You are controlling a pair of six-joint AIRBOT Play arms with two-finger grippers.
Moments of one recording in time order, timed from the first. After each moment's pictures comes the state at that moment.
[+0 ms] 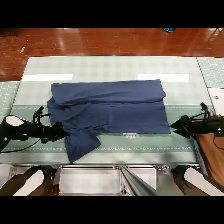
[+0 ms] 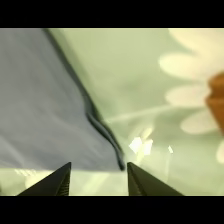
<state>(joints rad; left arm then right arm) 0.26 -1.03 0.38 0.92 -1.10 -1.38 -0.57 -1.14 0.52 -0.95 1.24 1.28</state>
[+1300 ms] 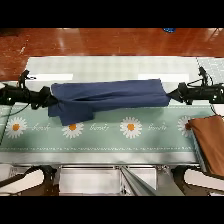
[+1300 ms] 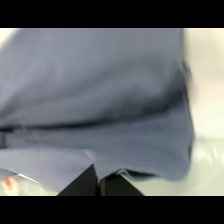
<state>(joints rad) 0.28 -1.34 0.99 0.86 -1.21 -1.38 -0.36 -1.42 1.00 -0.65 1.15 1.18</state>
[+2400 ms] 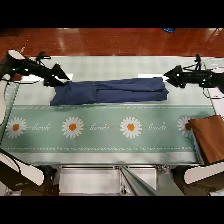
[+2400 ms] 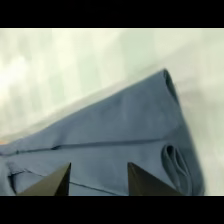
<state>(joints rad) 0.20 -1.88 1.68 0.89 -1.39 -1.52 -0.34 -1.76 1.35 -0.52 1.08 1.18</state>
